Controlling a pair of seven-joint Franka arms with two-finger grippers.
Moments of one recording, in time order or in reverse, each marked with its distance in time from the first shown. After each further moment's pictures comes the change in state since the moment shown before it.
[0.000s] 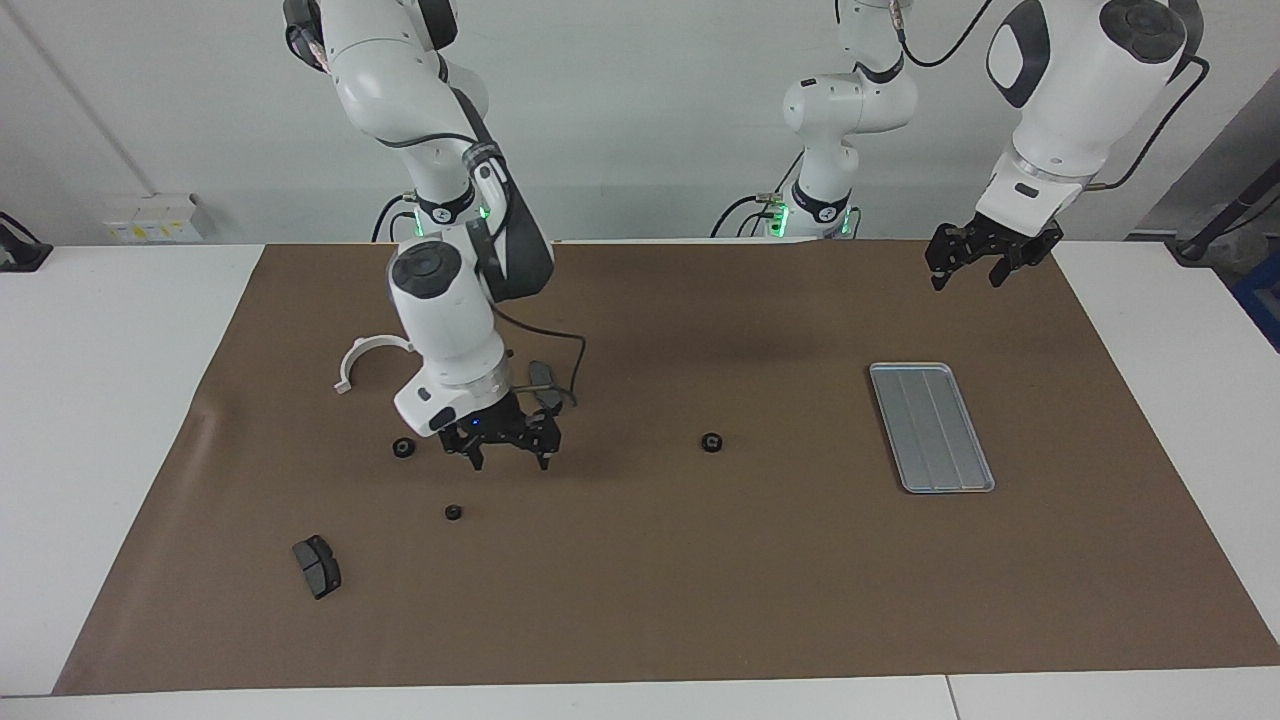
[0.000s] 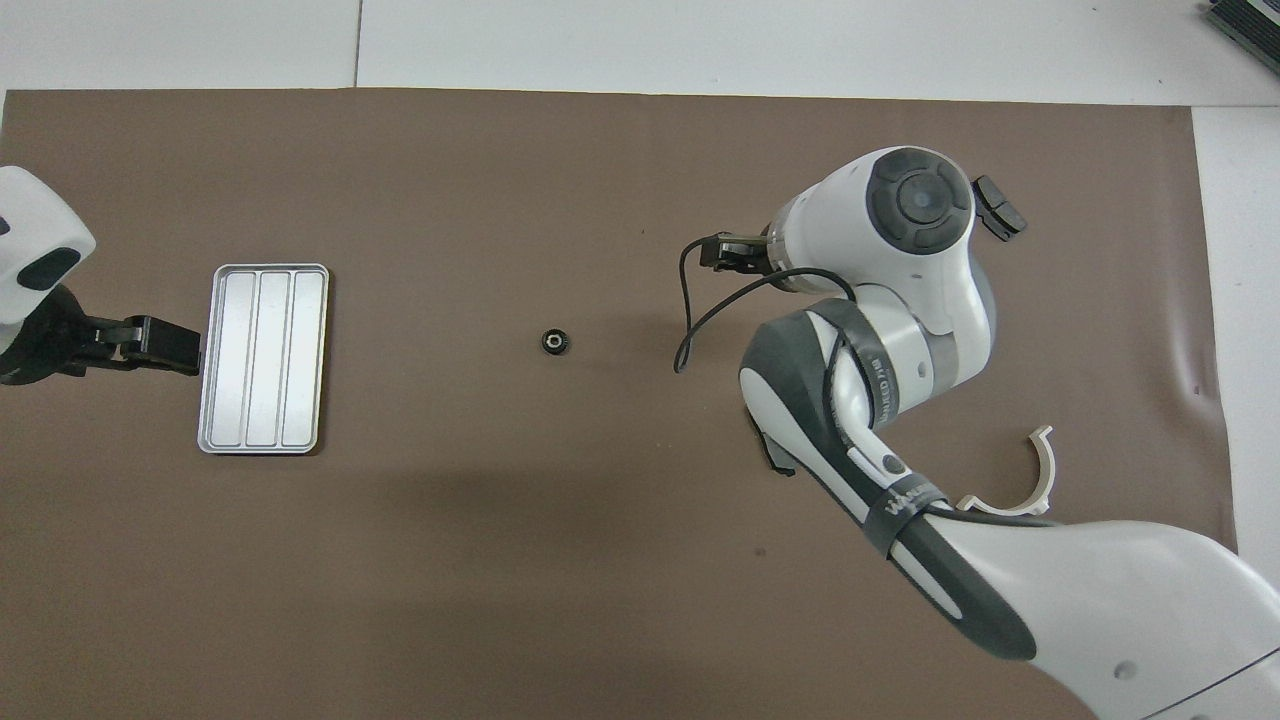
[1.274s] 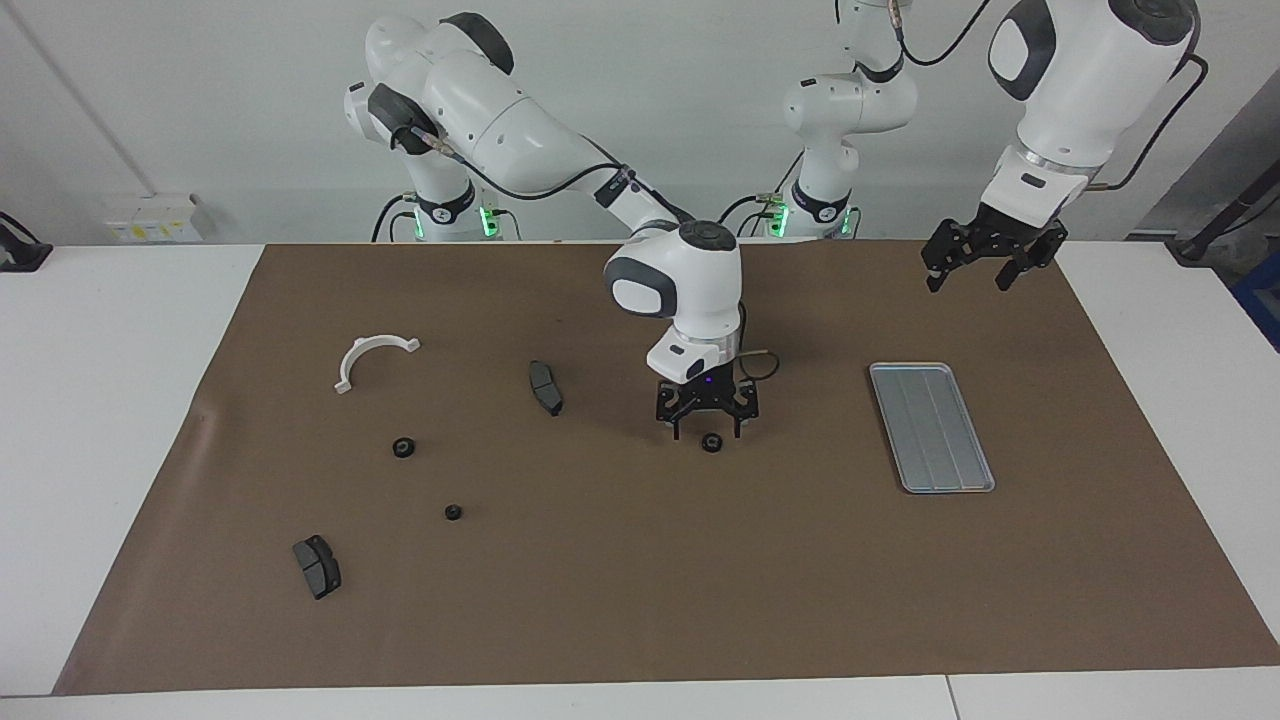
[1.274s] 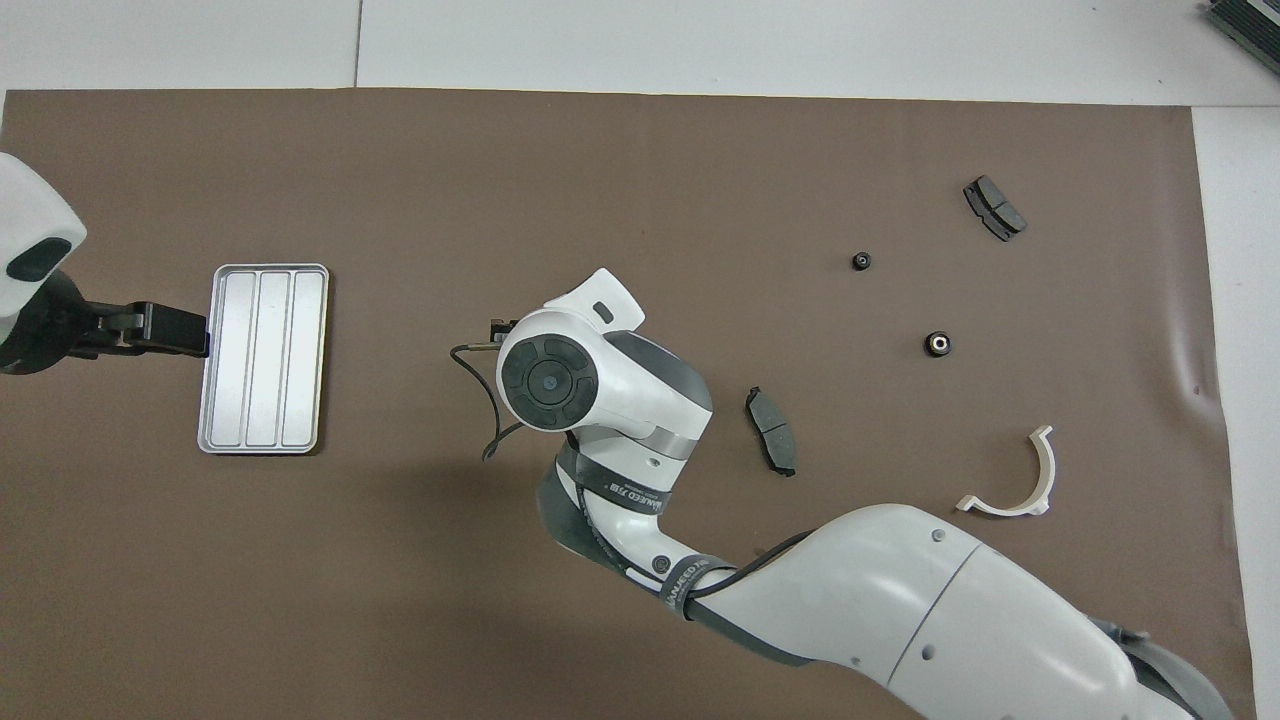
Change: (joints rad) left arm 0.002 -0.004 0.010 -0.006 -0.048 0.057 0.005; right arm 0.140 0.332 0.142 0.204 -0.490 0.063 0.339
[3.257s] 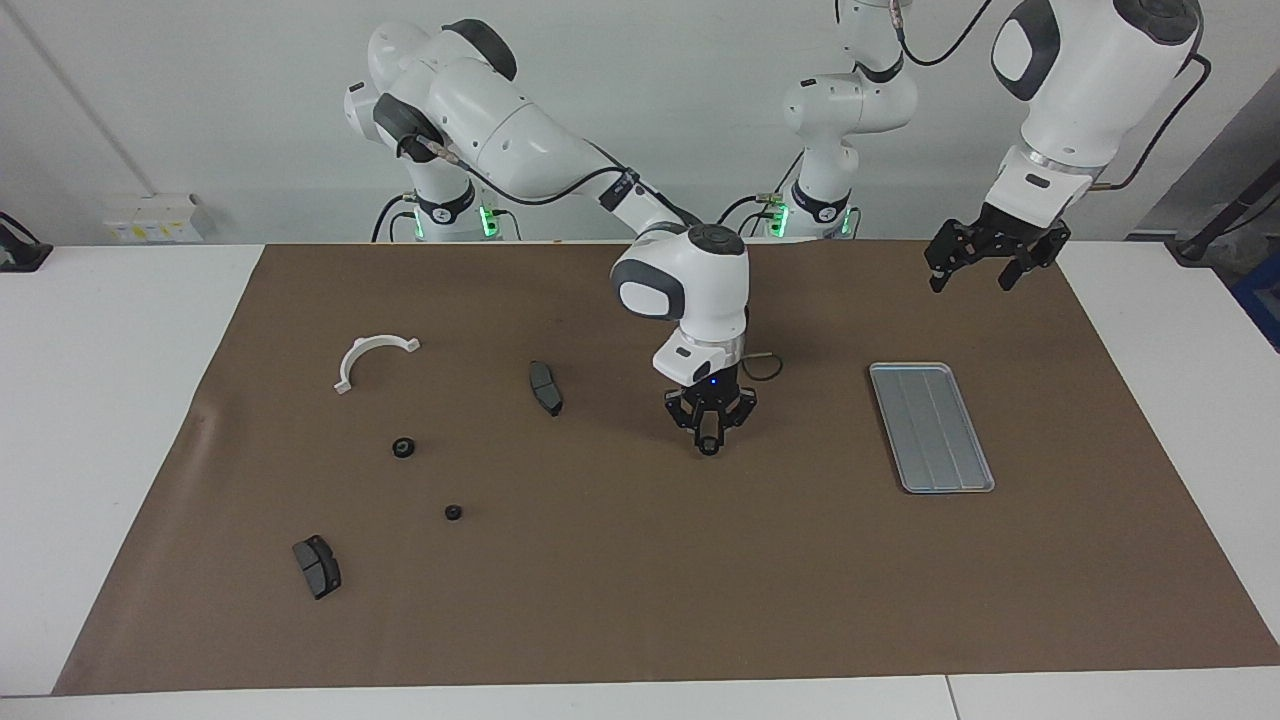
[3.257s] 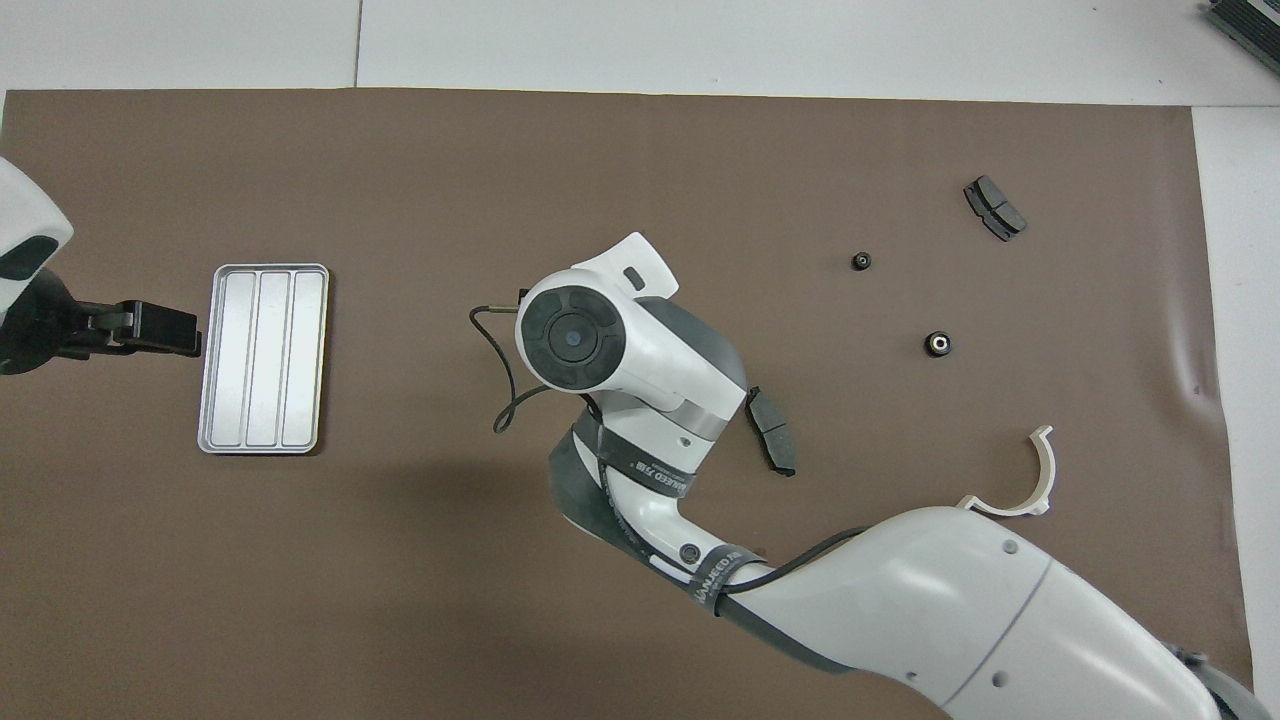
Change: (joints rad) left arm 0.000 0.000 0.001 0.000 0.000 0.000 0.000; right arm -0.080 -0.142 0.008 0.023 0.149 -0.150 -0.076
